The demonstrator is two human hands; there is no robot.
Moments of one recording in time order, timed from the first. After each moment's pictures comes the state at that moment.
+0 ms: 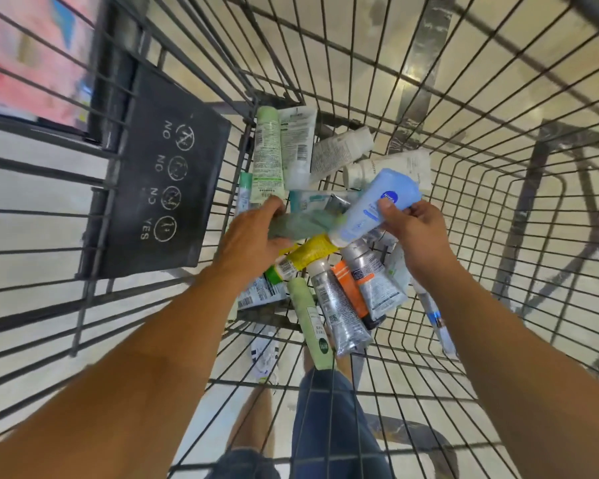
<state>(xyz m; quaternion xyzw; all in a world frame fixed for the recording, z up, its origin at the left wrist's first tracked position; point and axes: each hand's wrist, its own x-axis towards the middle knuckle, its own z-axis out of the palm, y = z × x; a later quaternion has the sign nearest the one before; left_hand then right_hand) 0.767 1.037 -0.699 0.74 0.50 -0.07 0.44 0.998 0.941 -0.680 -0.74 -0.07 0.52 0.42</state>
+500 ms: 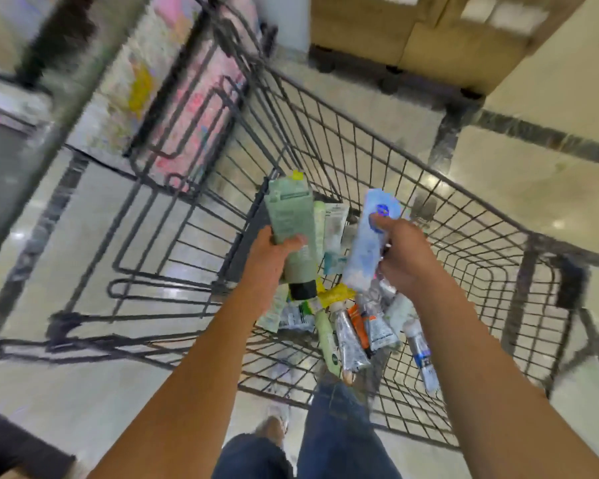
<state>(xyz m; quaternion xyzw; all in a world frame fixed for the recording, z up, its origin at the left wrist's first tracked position) 0.753 1.043 -0.470 0.29 0.64 0.24 0.67 0.955 1.014 -0.470 -0.61 0.00 0.63 0.48</state>
